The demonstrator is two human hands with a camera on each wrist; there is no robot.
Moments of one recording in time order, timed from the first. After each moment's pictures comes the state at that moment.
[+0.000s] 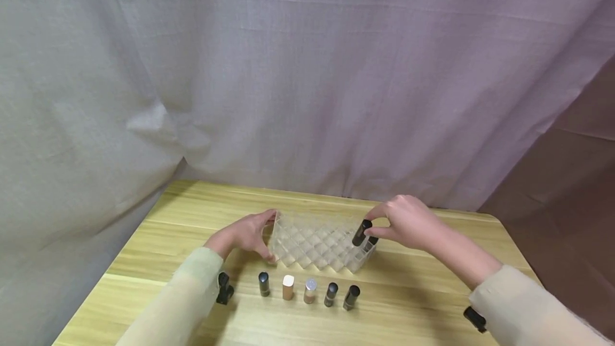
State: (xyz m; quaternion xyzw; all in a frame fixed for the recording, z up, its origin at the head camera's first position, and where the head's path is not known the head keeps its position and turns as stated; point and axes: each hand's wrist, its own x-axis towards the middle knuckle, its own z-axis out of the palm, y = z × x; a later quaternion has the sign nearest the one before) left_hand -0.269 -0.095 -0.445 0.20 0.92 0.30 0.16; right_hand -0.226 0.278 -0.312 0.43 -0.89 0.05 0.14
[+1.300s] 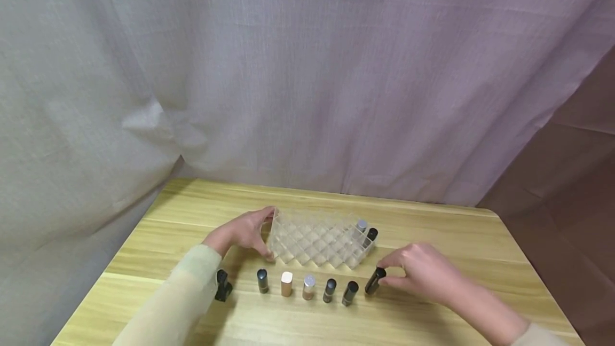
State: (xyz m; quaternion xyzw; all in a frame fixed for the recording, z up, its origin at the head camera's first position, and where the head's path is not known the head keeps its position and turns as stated) left_hand -0.269 -0.095 -0.442 0.20 0.91 0.31 0.17; right_hand -0.171 0.315 -0.376 0.45 -0.88 0.08 0.12
